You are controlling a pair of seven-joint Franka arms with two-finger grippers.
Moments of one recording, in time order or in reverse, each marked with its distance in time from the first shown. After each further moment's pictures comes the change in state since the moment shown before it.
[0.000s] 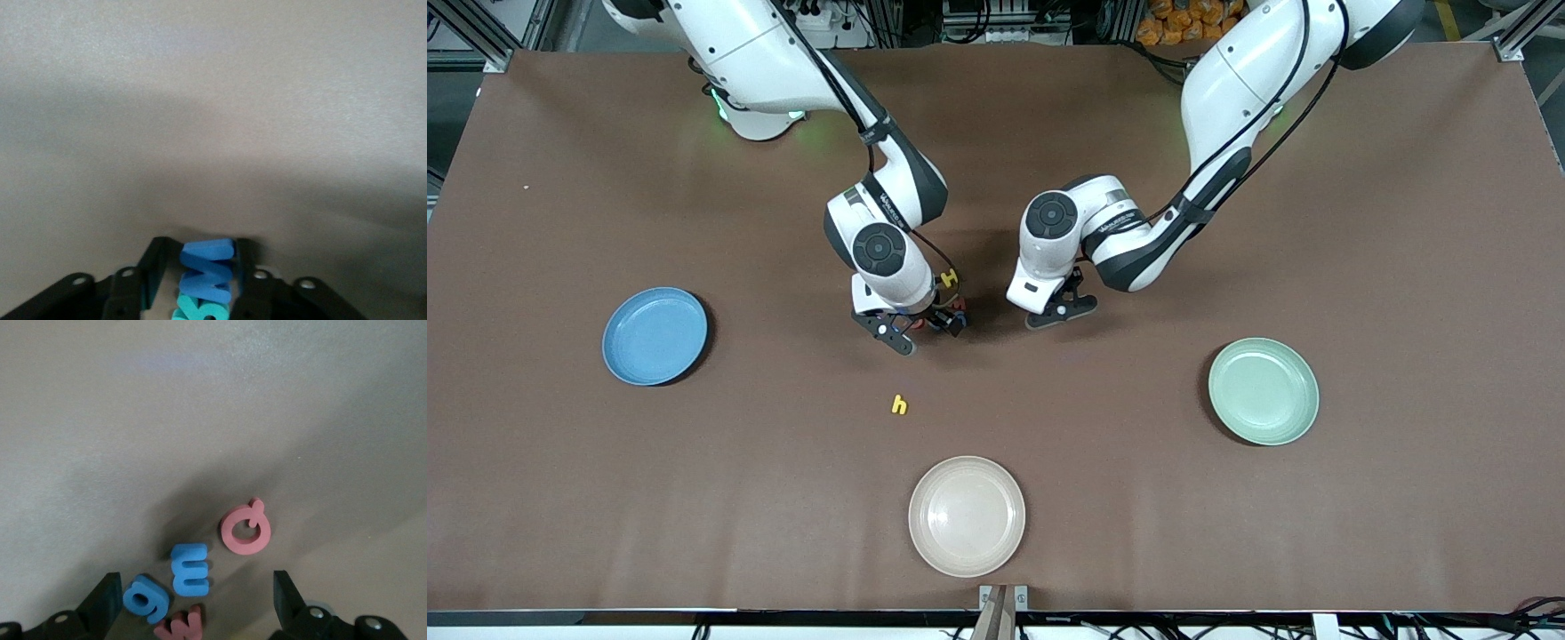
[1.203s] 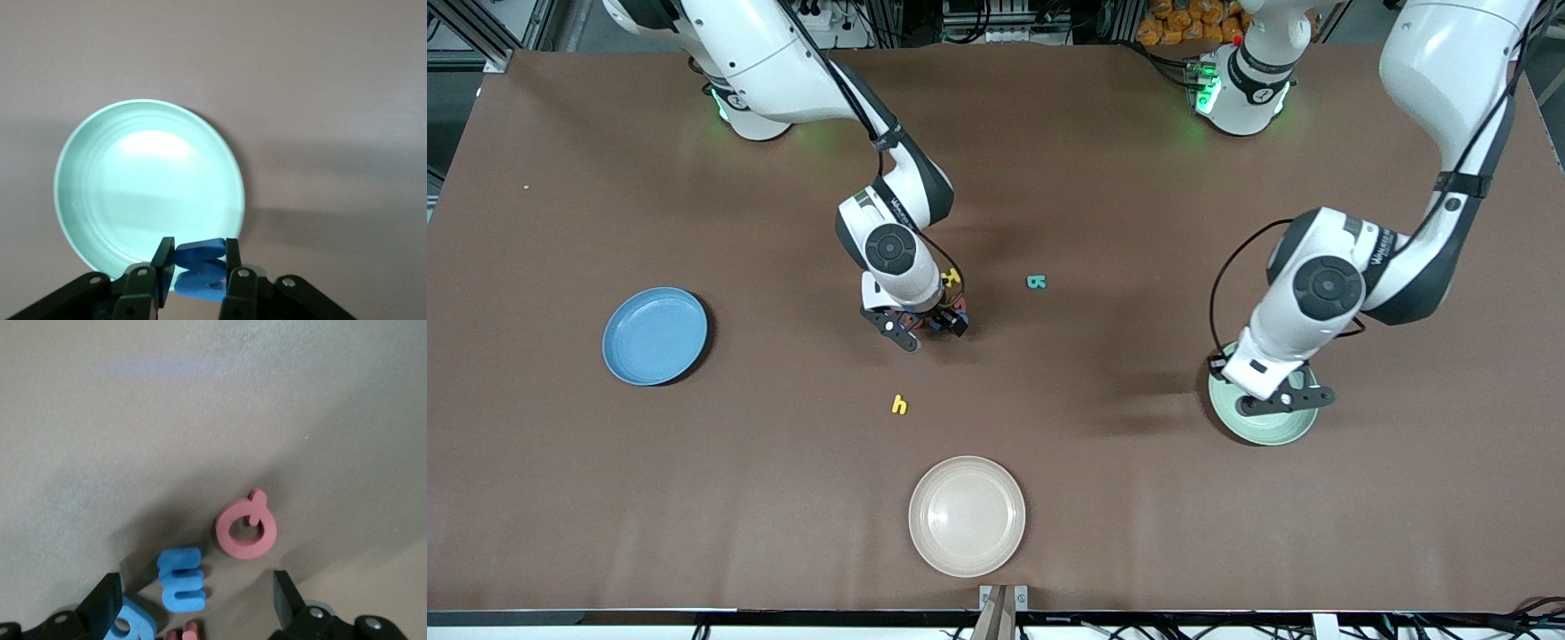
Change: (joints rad) left arm 0.504 -0.234 0.038 0.018 -0.060 -0.180 0.798; right arm 0.028 0.033 -0.014 -0.020 0.000 0.069 0.070
